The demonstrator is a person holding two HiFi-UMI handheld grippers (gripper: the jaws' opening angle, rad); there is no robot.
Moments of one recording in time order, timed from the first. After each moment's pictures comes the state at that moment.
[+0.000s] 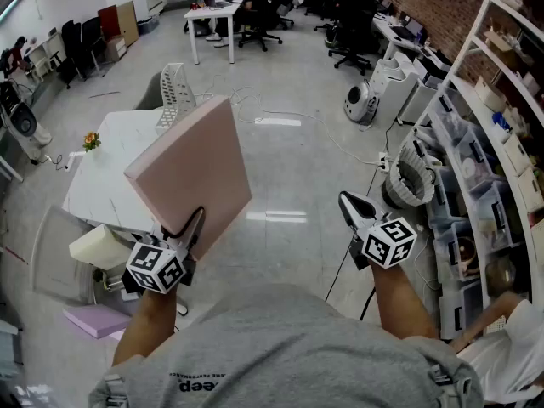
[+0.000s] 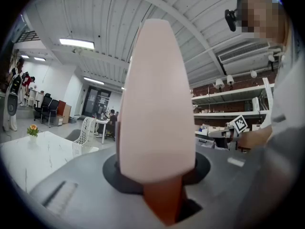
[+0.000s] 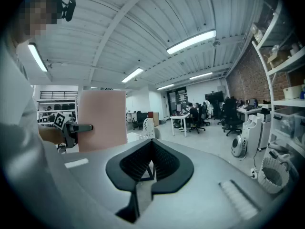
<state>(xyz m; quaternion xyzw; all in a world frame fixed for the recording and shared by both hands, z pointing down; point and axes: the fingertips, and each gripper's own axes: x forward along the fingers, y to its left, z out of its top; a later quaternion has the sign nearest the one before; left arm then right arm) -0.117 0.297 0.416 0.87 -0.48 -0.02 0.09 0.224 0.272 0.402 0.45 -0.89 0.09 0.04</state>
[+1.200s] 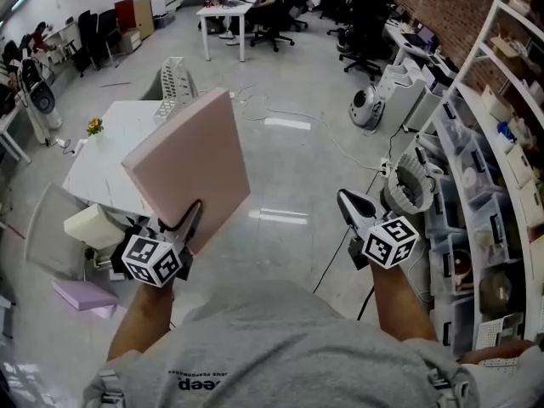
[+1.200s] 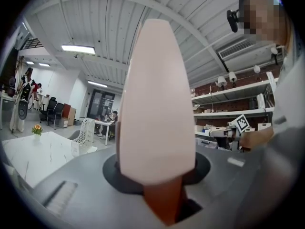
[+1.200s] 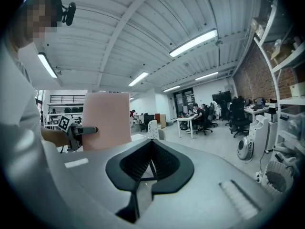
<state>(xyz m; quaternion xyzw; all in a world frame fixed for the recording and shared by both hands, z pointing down) -0.038 0.335 0.408 0.85 -0.52 -0.02 0.08 0.296 0.295 0.391 0.41 -0.91 0.08 0.03</state>
